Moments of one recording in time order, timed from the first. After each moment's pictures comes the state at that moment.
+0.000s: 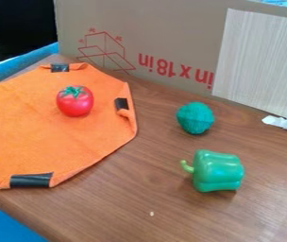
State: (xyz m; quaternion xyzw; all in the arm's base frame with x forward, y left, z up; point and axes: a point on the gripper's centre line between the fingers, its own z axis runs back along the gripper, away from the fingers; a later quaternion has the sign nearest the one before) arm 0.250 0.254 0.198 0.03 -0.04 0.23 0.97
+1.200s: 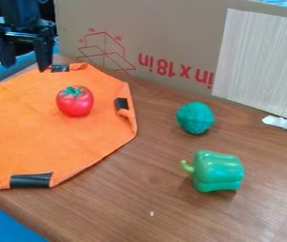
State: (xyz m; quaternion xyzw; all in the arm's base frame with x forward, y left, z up) arm 0.296 0.187 0.147 0.02 -0.04 0.19 0.98
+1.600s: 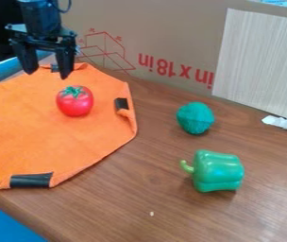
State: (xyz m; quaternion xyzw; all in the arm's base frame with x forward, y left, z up) arm 0.311 0.160 0.138 0.02 -0.07 0.16 0.98
